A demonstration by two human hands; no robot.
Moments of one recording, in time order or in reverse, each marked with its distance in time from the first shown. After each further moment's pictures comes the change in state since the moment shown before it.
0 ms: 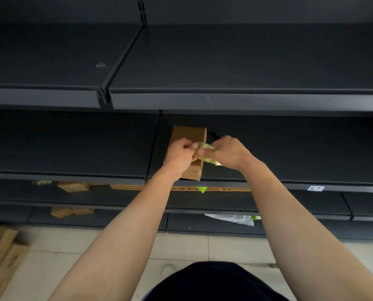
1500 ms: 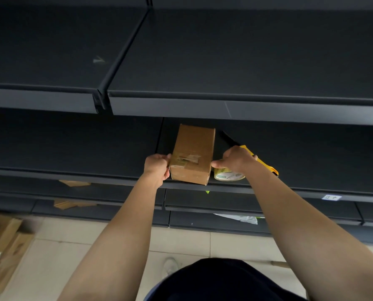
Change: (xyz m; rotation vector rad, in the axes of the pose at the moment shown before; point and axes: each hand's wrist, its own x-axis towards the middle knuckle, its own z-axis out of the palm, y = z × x) left_hand 0.042 -0.055 -0.053 -0.321 0.267 -0.499; right_hand 0.064 0.034 0.028 -0.221 -0.185 0.246
